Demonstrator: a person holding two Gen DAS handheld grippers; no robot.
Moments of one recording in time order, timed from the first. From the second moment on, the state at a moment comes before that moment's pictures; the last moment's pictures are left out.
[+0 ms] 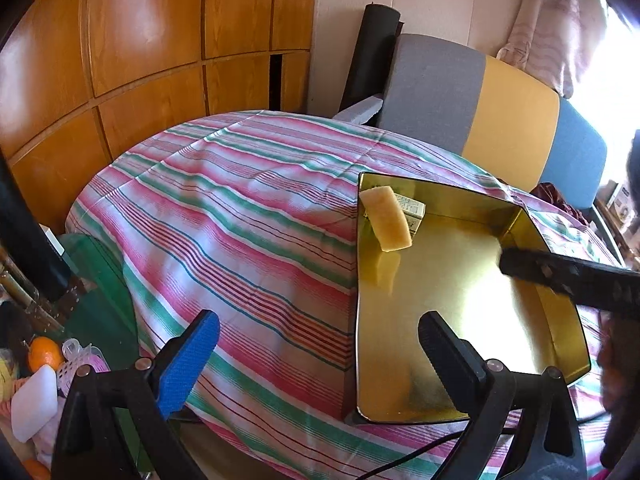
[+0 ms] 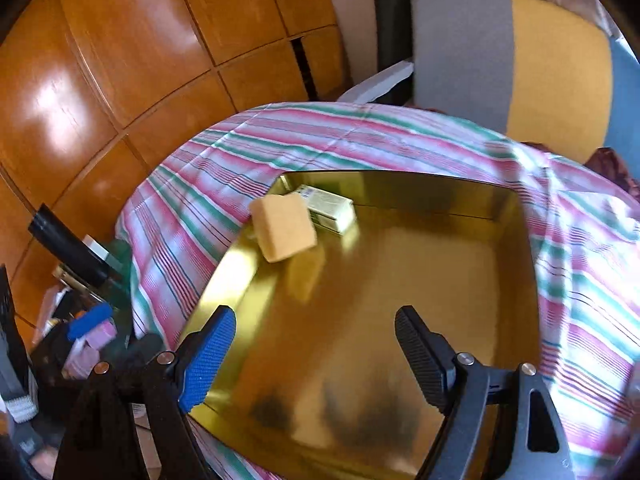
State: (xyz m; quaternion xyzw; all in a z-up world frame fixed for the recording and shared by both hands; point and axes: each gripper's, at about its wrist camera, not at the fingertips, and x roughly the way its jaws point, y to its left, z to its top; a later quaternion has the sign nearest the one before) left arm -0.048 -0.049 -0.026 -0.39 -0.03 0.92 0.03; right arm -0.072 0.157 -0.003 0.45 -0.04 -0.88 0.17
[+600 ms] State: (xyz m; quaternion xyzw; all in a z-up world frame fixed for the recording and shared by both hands) left arm -0.032 -0.007 -0.014 -0.38 0.01 0.92 0.08; right arm 0.026 0.281 0.012 0.42 -0.07 -0.90 0.05
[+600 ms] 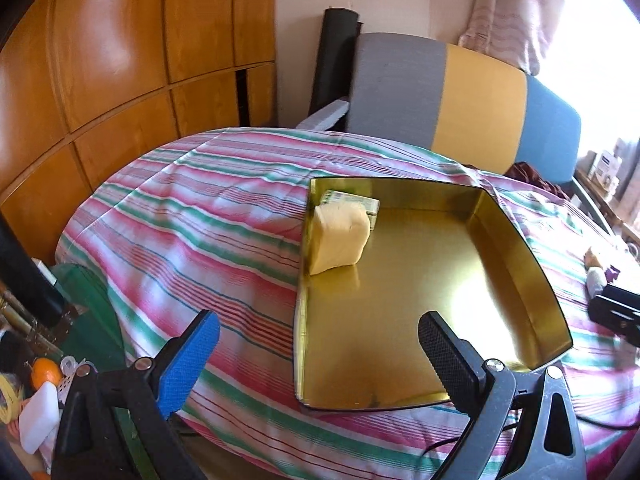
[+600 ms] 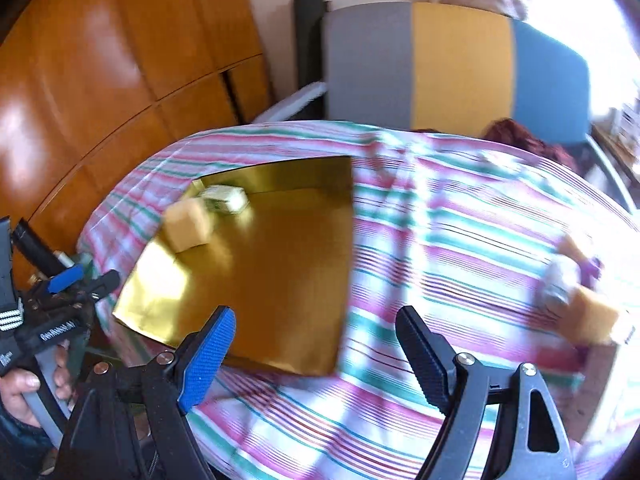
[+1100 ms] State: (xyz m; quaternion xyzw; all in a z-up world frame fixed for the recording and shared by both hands) left arm -0.030 0.090 0.003 -0.36 0.06 0.91 0.19; right arm 0.133 0.478 0.018 0.44 -0.14 -0.87 -0.20
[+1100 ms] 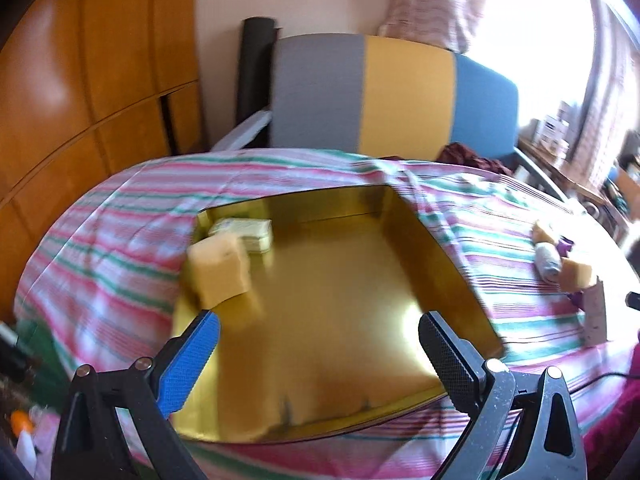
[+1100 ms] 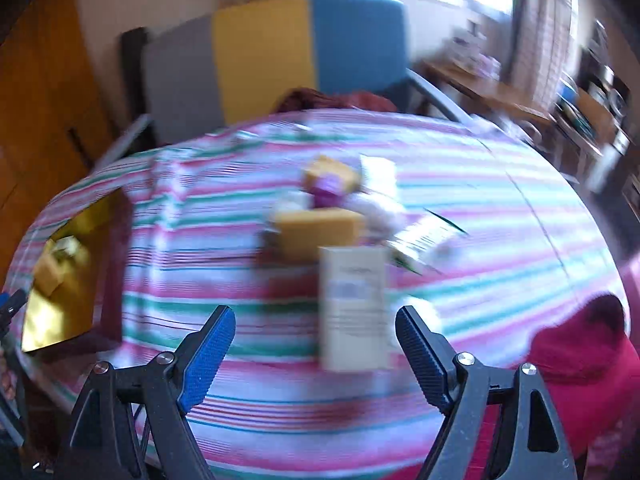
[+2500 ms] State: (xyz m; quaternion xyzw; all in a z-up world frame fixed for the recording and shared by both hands) left arm -0.001 0.431 -0.017 -0.35 0.23 0.76 0.50; right arm 0.163 0.539 0.006 0.40 -0.24 -0.86 -0.19
